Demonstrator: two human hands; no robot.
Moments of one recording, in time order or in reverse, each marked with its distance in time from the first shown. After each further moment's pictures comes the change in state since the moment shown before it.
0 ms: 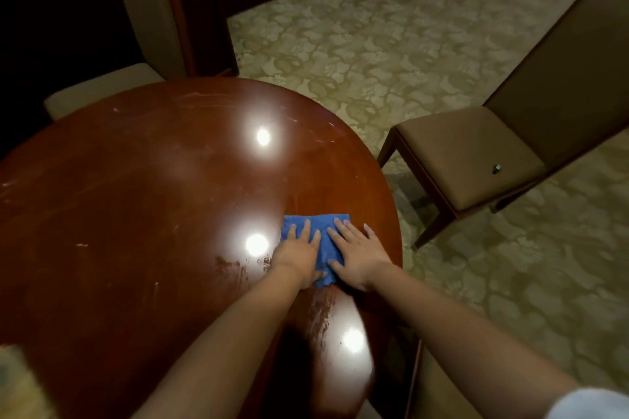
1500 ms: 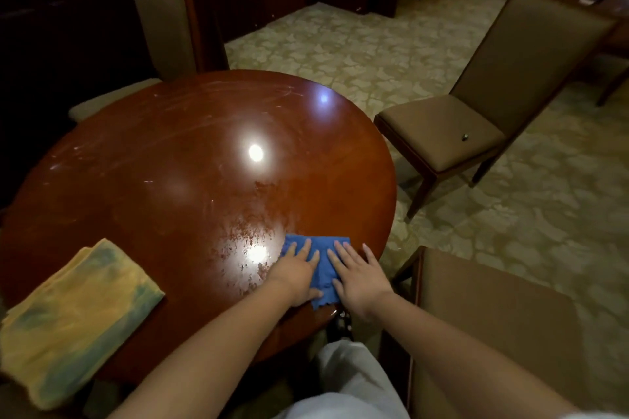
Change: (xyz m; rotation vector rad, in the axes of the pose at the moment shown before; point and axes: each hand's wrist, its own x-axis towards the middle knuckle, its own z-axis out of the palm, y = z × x) left_hand -0.187 -0.008 0.152 0.111 0.002 0.157; right_hand -0.178 -0.151 0.136 -0.068 0.135 0.070
